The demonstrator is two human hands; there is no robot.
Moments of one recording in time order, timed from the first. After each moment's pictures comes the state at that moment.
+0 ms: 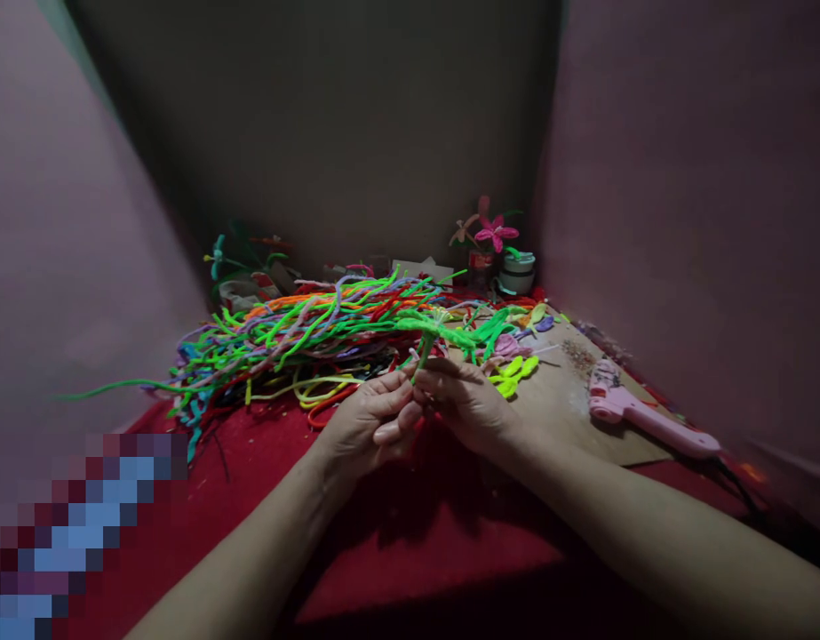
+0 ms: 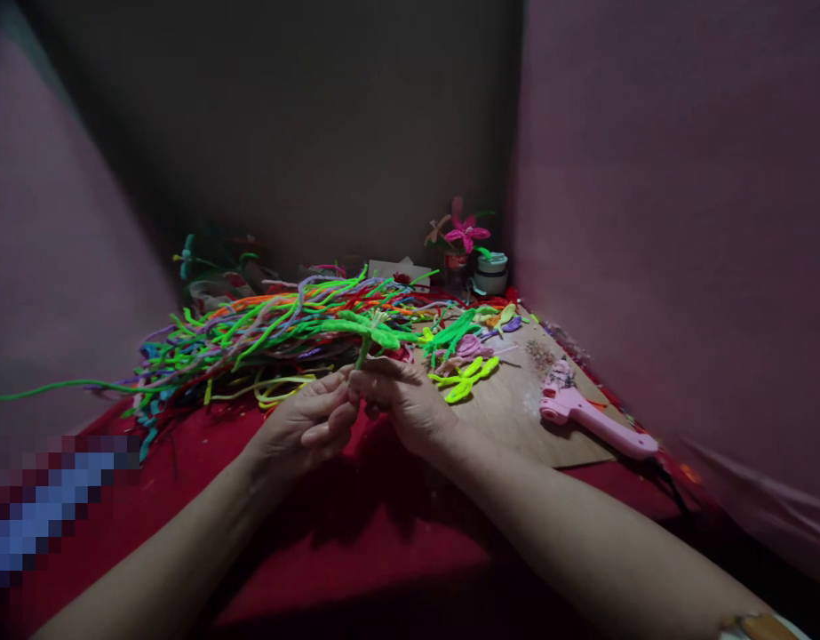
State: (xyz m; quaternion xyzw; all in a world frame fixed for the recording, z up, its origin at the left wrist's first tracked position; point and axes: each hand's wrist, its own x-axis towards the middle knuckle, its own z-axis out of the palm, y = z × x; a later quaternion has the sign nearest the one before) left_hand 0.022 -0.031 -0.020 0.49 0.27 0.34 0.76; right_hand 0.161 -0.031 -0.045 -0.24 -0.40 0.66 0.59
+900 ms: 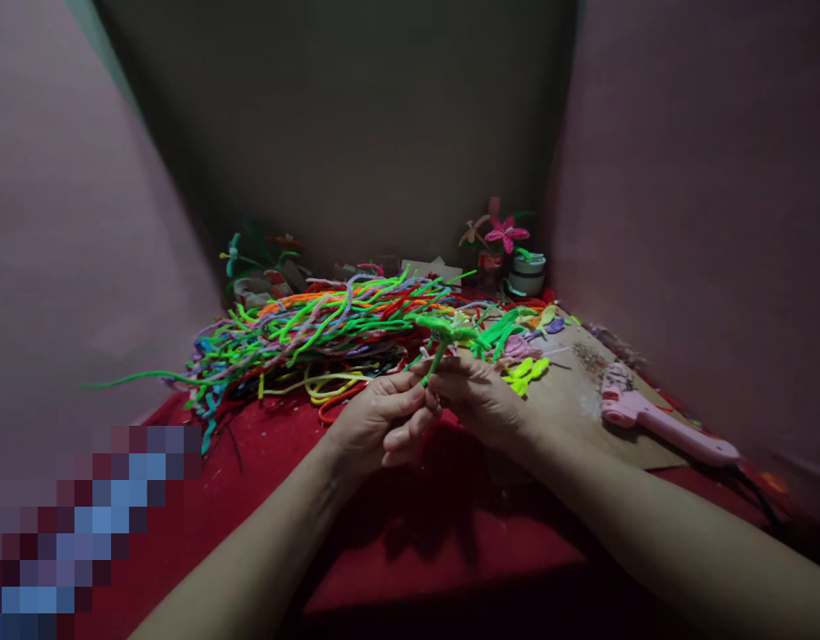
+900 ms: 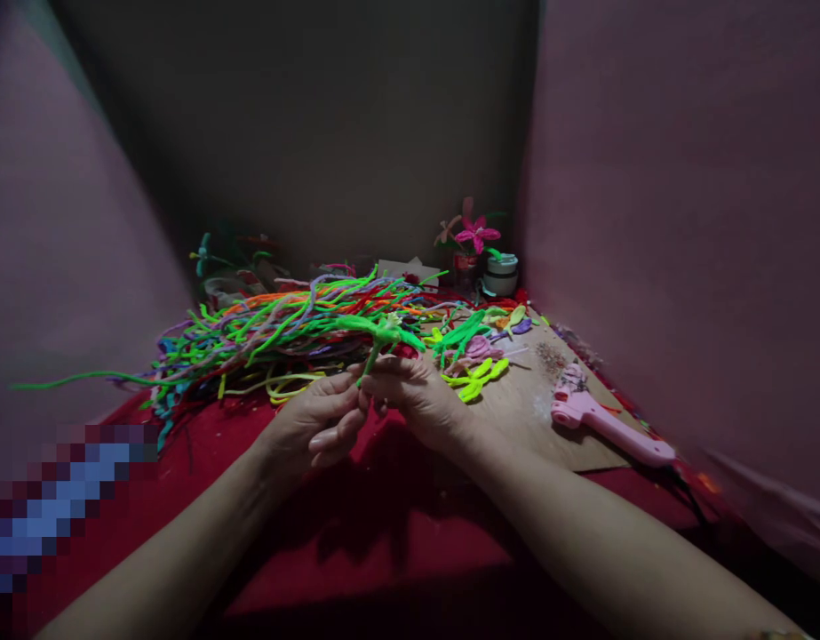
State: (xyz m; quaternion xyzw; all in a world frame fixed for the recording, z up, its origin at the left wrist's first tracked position) left_hand 0.018 -0.033 -0.018 0.50 0.26 0.33 0.76; right_hand 0.167 -0.031 -0.040 -0.22 -0.47 0.64 0.56
